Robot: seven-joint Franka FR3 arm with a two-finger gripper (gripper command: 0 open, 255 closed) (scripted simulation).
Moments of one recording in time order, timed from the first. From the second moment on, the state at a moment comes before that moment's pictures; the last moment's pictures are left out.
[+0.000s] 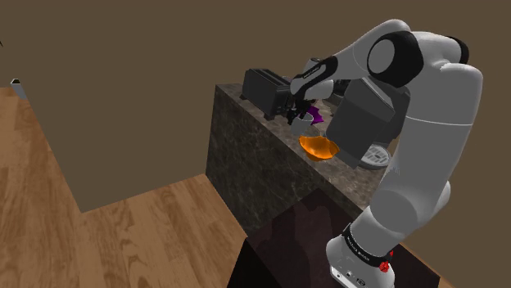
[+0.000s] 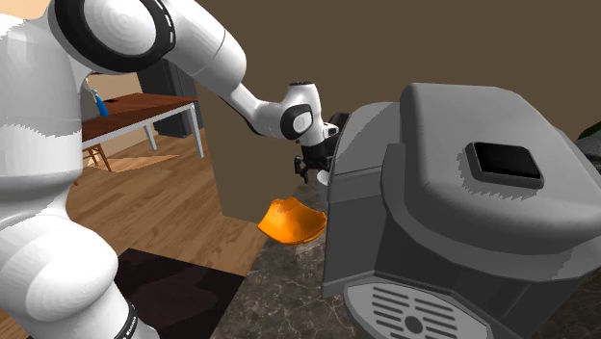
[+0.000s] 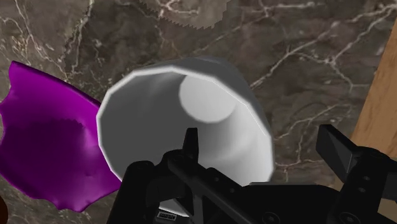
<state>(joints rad) -0.15 0.36 -0.34 -2.00 0.00 2.50 -0.46</state>
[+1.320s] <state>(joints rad) -0.15 0.33 -0.34 -1.99 -0.01 2.47 -0.46</state>
